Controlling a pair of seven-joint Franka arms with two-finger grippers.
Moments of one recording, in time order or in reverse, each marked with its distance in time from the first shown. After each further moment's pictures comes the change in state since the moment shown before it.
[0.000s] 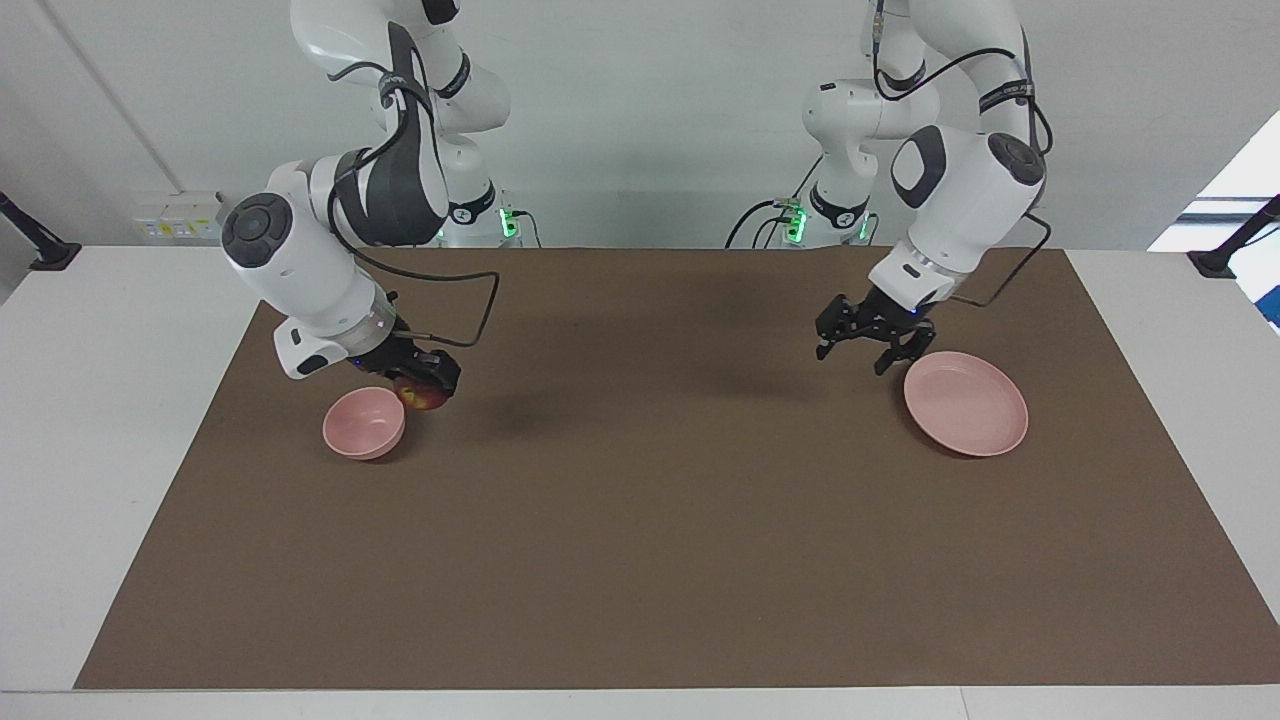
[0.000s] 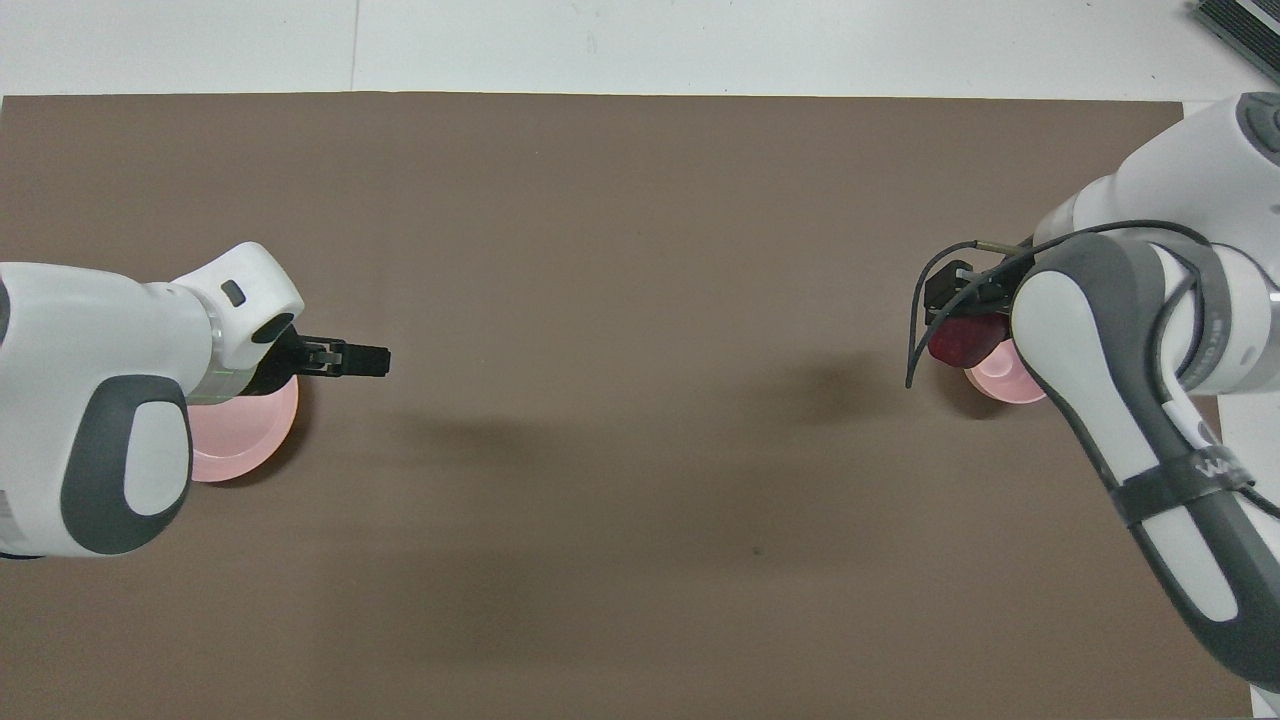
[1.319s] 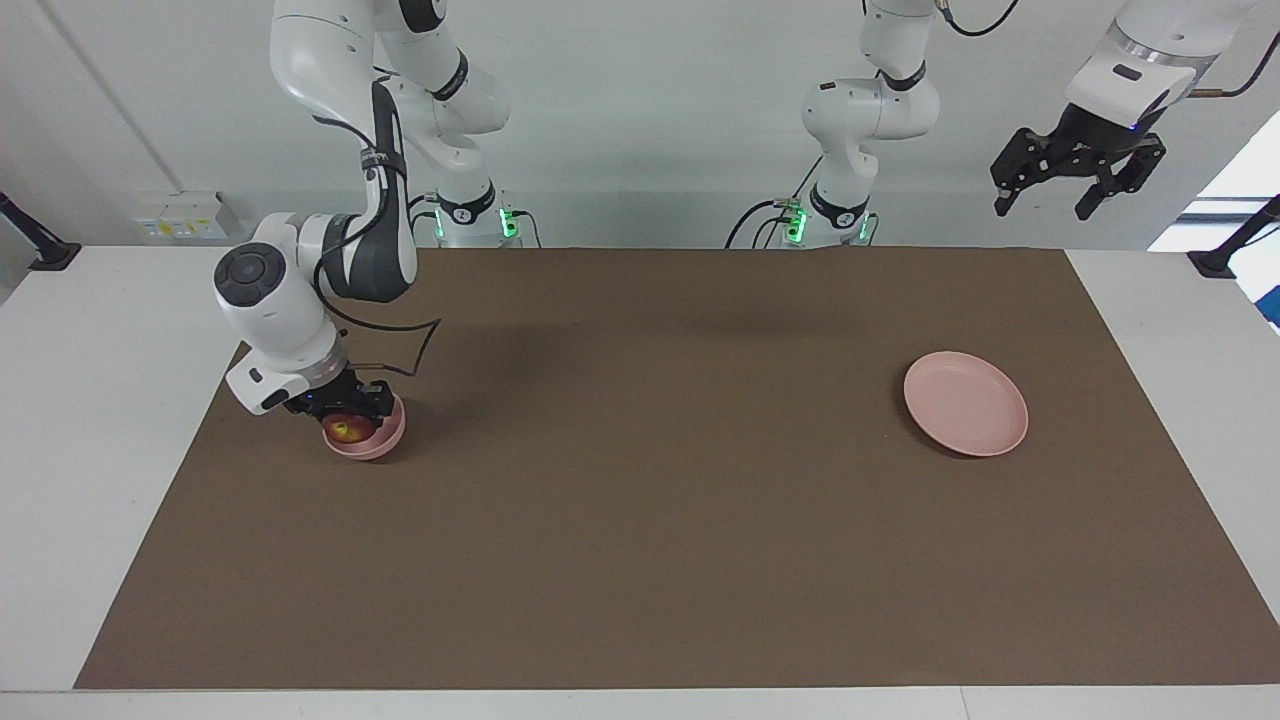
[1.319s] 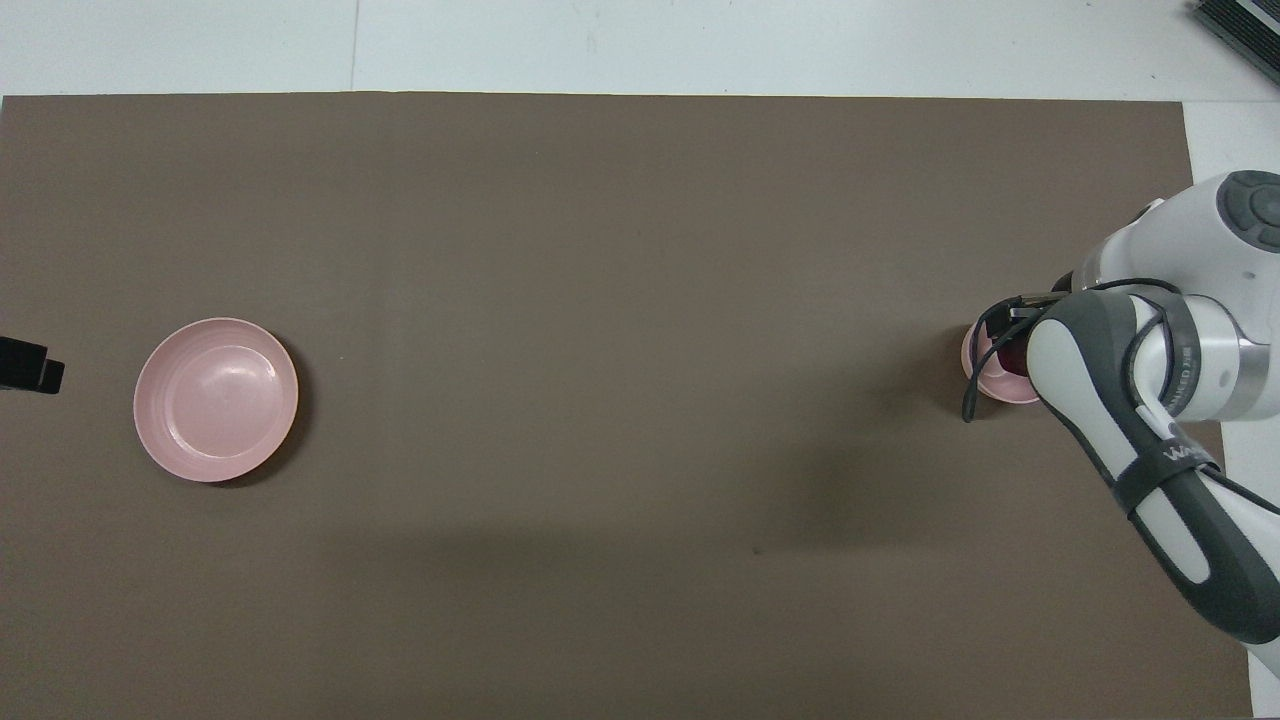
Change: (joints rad) left arm -0.028 -0.002 0.168 0.667 0.238 -0.831 0.001; right arm -0.113 0.042 -0.002 -0.149 -0.153 0.228 -0.214
